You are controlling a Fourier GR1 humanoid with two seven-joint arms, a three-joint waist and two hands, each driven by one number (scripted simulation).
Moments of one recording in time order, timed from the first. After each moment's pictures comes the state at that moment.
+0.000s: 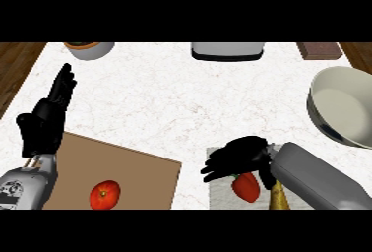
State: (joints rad) left arm -0.22 0.34 -0.07 -1.59 -0.04 0.24 0.17; right arm -0.66 -0.48 0.97 -1.11 0.73 0.37 -0.78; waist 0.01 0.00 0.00
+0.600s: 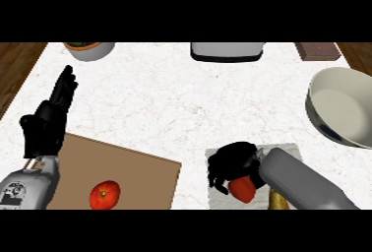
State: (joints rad) left arm -0.21 0.31 -0.04 -1.59 -0.08 0.21 0.17; right arm -0.63 -0.37 0.94 -1.02 0.89 0.25 -0.88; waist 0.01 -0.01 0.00
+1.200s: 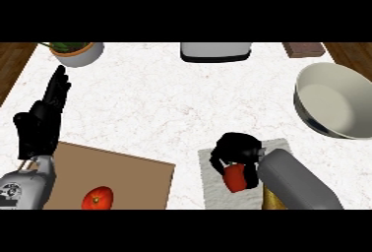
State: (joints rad) left arm -0.21 0.30 -0.01 -1.60 -0.10 0.22 0.20; right arm -0.54 -0.28 0.69 -0.95 0.79 0.28 -0.56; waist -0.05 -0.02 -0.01
